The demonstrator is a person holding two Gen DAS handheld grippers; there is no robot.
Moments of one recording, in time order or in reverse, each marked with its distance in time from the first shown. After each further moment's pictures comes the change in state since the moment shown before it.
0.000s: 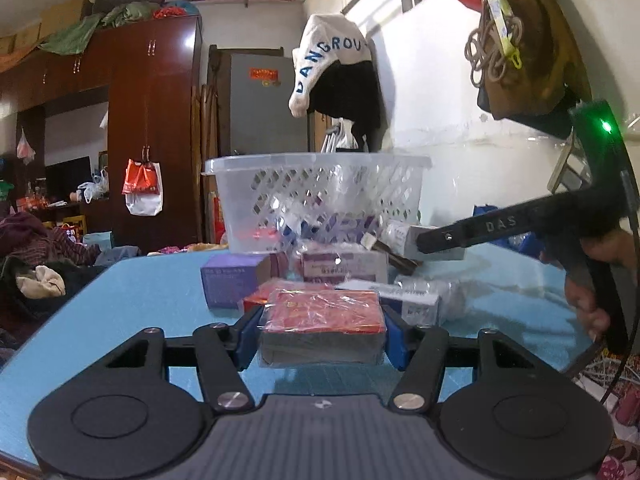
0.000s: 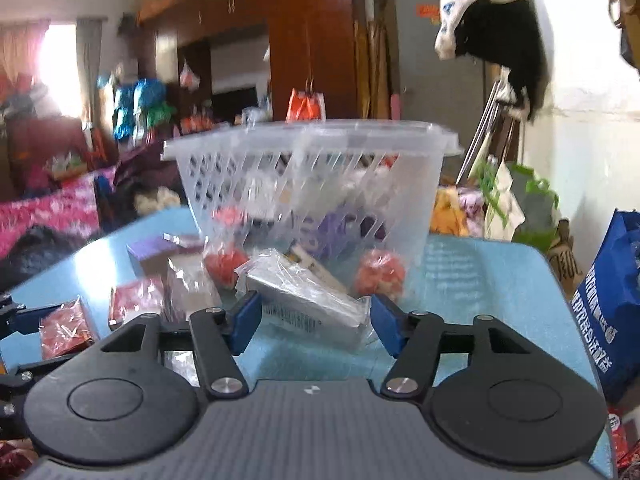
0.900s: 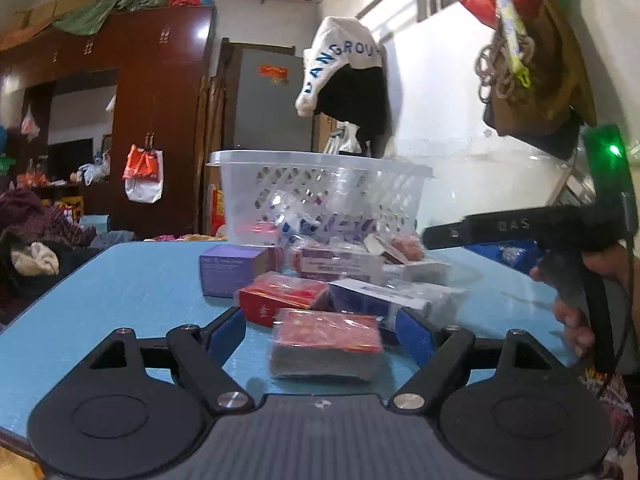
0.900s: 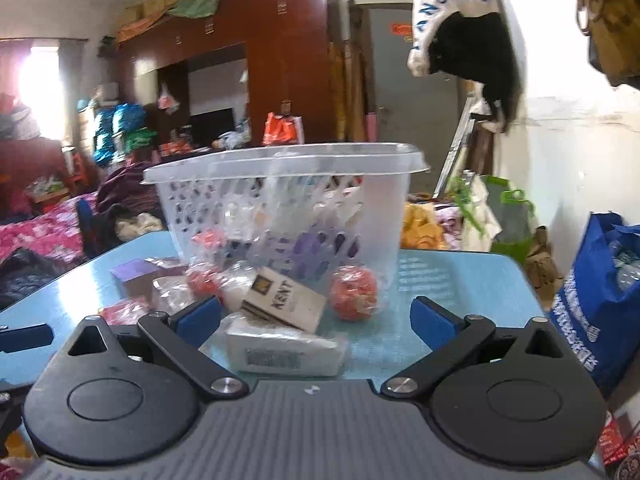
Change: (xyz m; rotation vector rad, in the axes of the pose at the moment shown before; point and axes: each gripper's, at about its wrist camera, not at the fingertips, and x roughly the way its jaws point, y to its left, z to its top) left arm -0.005 -0.001 -0.005 -0.067 0.004 -0.026; right arm 0.000 -0.004 0.003 0.023 -0.016 -0.012
